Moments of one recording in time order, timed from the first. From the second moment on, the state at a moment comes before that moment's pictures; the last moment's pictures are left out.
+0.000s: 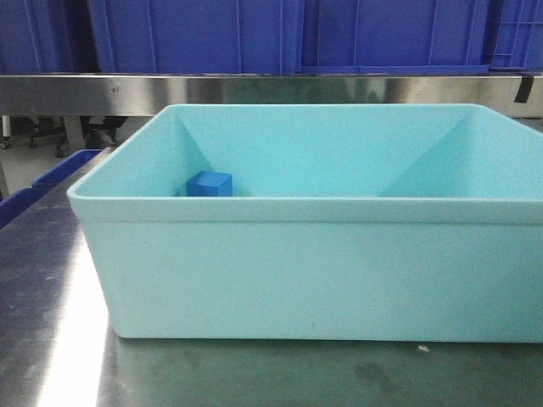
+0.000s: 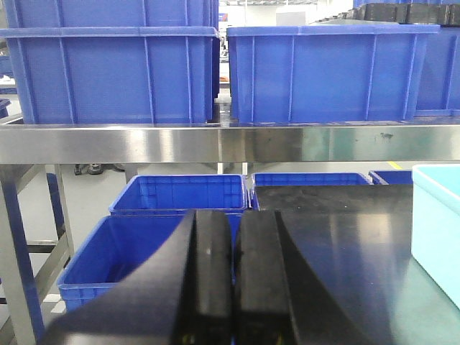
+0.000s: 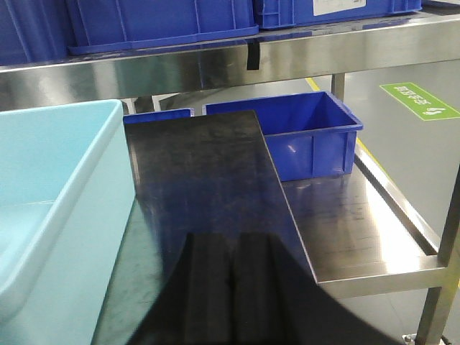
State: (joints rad) left arm -0.06 -0.01 0.01 -0.06 0.00 0.04; right arm -0.10 -0.01 0.03 0.06 0.15 0.08
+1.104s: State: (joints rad) left arm -0.06 -0.01 0.01 -0.06 0.00 0.04; right arm -0.10 -0.01 0.02 0.06 0.03 0.08
